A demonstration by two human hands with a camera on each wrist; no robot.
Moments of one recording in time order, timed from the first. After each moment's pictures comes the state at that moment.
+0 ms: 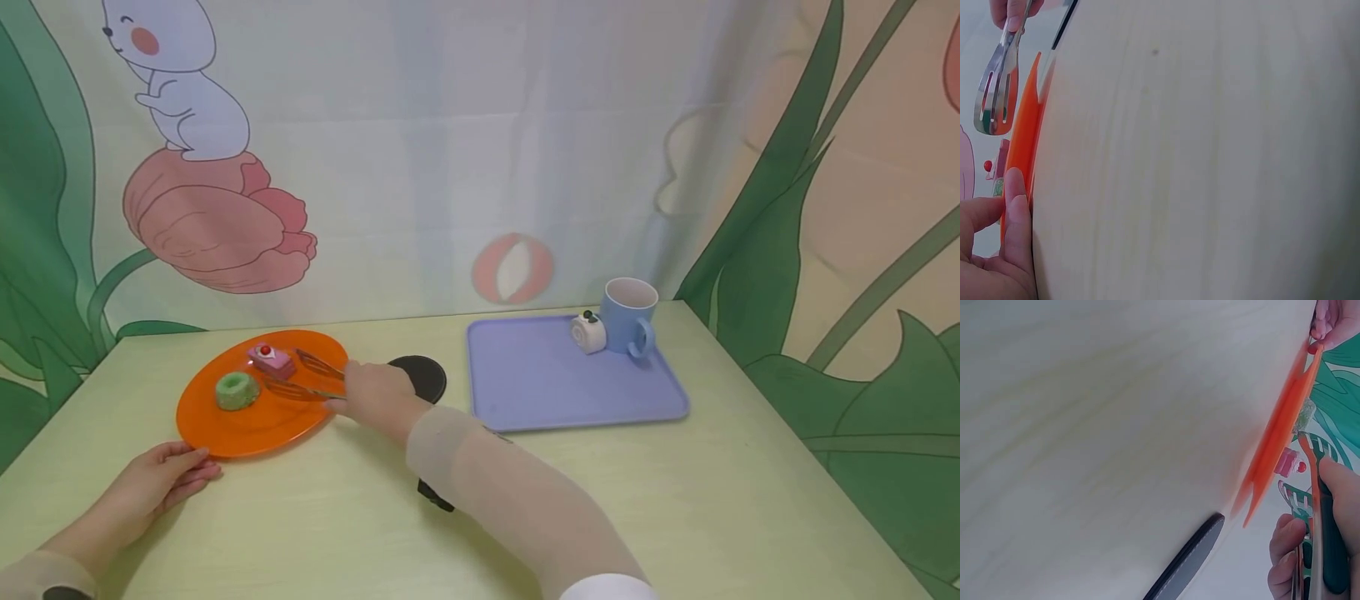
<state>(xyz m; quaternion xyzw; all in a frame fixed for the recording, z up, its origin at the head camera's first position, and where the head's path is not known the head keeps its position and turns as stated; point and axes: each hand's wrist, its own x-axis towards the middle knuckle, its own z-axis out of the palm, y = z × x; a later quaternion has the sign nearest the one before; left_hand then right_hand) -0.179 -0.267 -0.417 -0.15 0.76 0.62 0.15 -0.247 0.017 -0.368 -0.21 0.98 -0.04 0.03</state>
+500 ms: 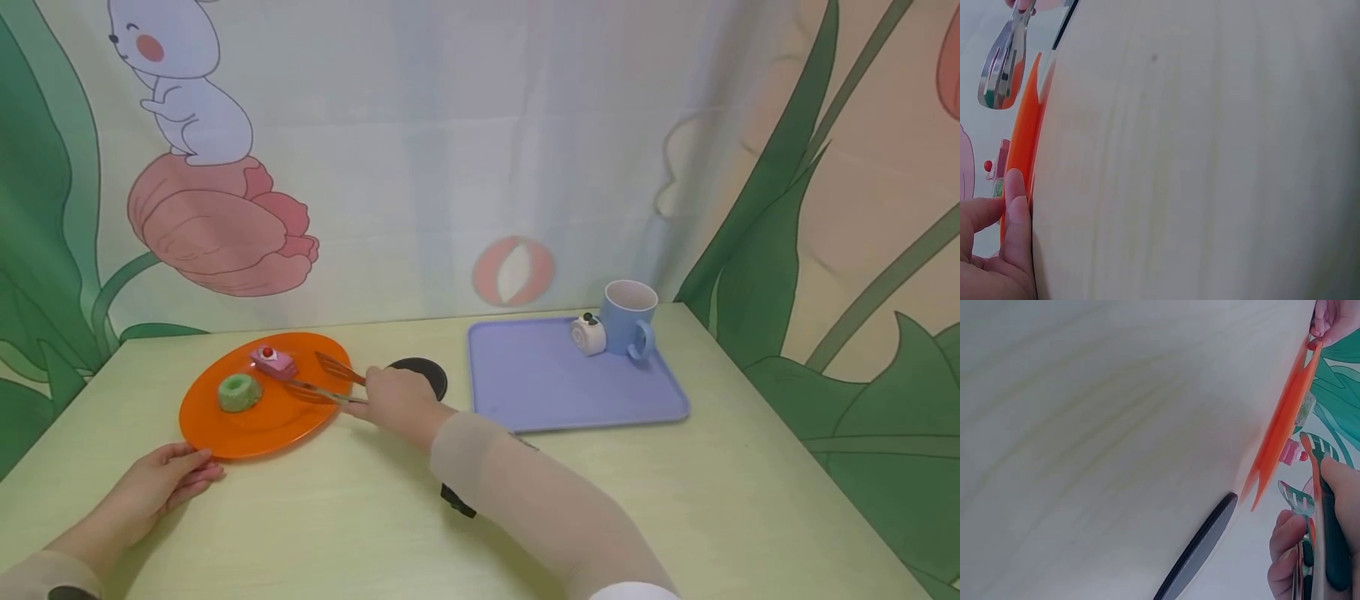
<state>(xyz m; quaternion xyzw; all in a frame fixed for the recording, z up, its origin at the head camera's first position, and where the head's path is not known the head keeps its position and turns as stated) -0.179 -0.267 -0.416 -0.15 0.76 0.62 0.15 -0.241 0.042 -0.369 -0.22 0.97 -0.05 0.00</state>
